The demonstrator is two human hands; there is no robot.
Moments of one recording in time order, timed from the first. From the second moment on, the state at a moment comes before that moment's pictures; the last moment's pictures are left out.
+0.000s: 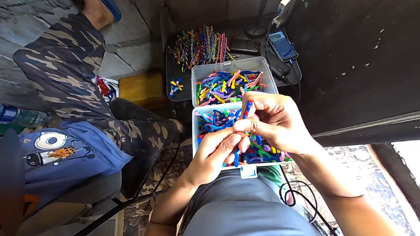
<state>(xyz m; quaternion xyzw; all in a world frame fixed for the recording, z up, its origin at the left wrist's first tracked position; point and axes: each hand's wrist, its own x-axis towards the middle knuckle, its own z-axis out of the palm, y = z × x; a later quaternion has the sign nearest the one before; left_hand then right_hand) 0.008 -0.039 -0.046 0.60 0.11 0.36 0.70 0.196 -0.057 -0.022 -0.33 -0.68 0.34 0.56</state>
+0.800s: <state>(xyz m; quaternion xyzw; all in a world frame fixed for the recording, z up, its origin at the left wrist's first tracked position) 0.011 -0.047 -0.044 0.76 0.15 0.42 0.47 0.184 -0.076 -0.029 -0.36 -0.65 0.30 0.60</state>
